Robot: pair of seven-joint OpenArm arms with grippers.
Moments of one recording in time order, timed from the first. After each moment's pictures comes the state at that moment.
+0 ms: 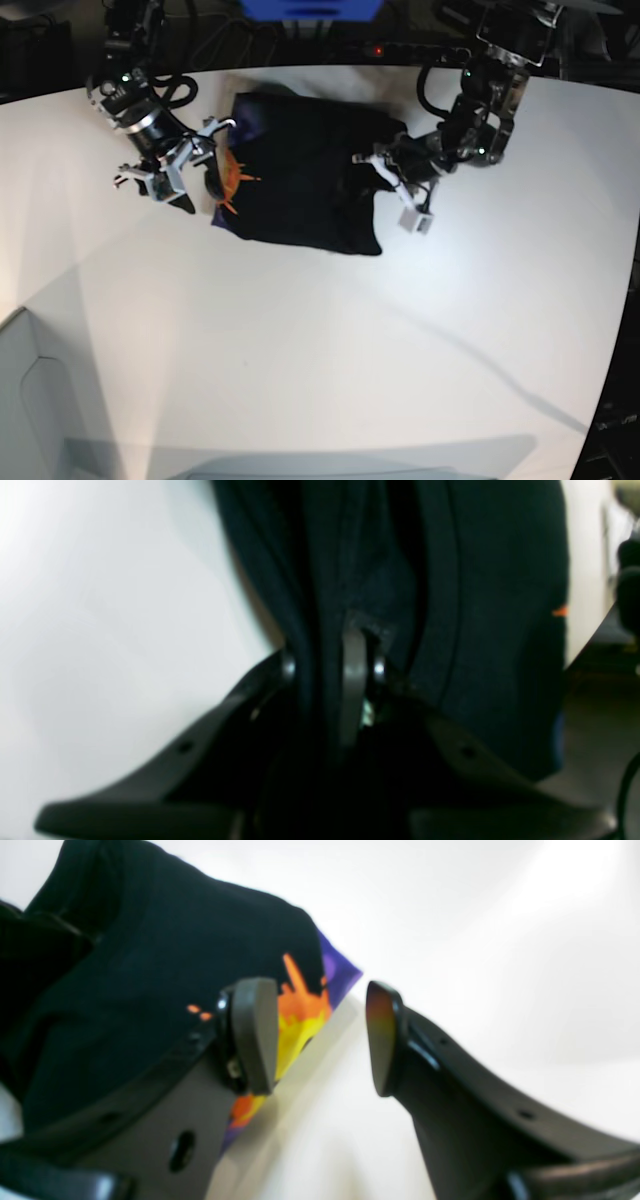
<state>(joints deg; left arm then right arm) 4.3 -22.9 19.0 87.9 -53.7 -7.4 44.2 -24.0 -1.7 15.9 110.5 2.7 39.1 -24.2</state>
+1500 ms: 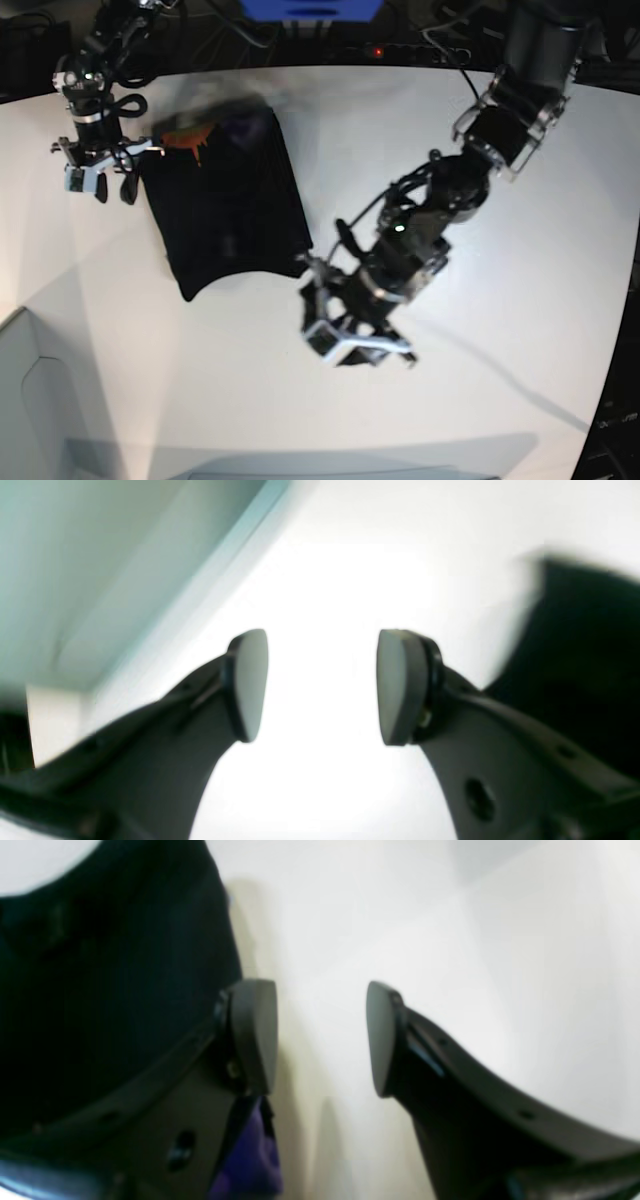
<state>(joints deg) -23.3 -19.3 36.8 102.3 -5.6 -5.7 47.5 -17.2 -9.9 41.6 102.6 2.5 39.1 -23.7</state>
